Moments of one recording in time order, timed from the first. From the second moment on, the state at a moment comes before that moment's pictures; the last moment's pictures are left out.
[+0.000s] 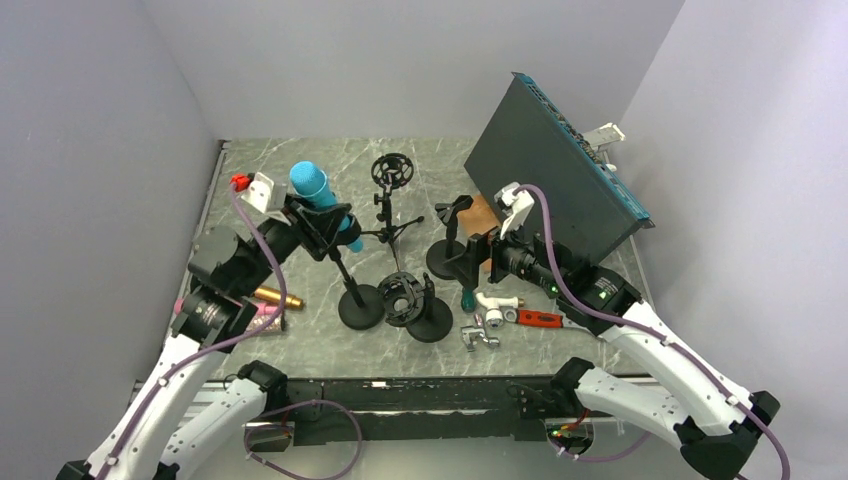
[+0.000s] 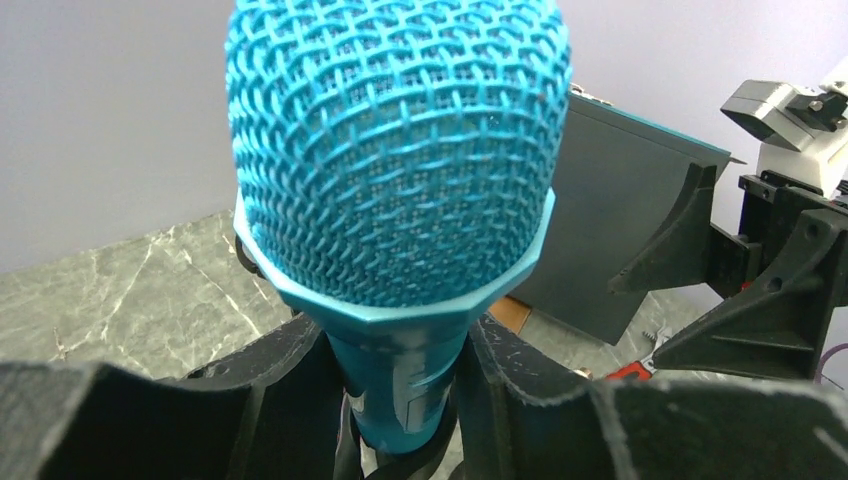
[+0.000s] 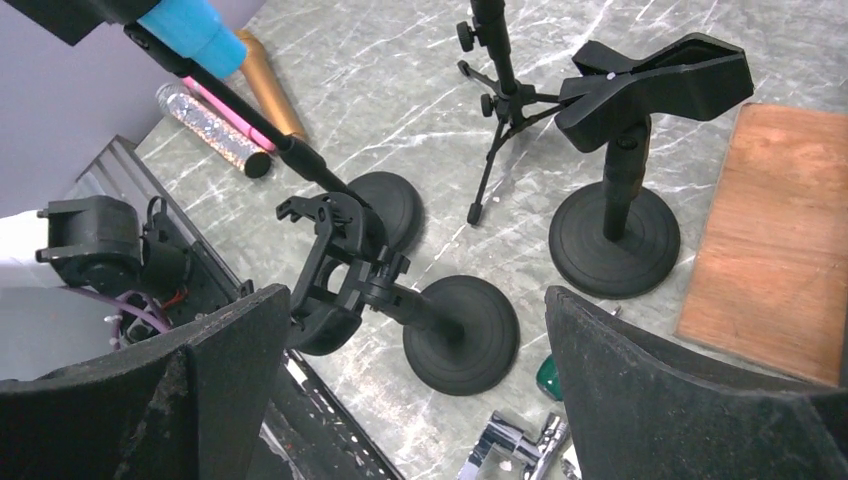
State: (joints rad) left arm -0.43 0.71 0.89 -0.02 0.24 -0.24; right arm 0.73 0.85 0.94 -0.41 -0.12 0.29
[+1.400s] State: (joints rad) left arm -0.56 0.01 0.63 -0.62 0.14 -0.68; right arm 1.00 1.36 1.58 -0.45 -0.06 0.24
